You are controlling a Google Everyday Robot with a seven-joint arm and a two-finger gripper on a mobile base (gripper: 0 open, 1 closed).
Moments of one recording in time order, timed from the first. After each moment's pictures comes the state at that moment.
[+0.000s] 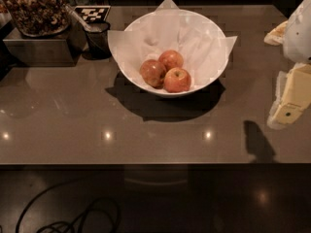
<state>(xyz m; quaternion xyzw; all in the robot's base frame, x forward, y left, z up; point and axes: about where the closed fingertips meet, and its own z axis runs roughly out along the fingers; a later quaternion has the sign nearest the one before) 0.438 -0.217 0.976 -0.60 0.78 -0.03 0.16</state>
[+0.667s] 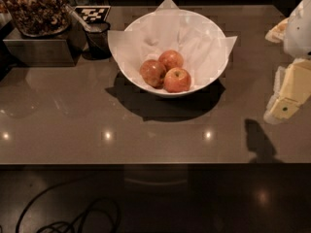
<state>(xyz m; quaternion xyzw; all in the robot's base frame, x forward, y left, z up) 0.445 -0.217 0.979 -0.59 0.79 -0.03 0.17</state>
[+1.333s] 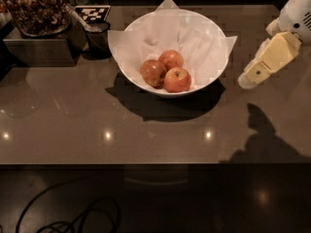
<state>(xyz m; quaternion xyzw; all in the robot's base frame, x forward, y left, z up) 0.501 -0.211 0.985 -0.46 0.85 0.08 0.25</state>
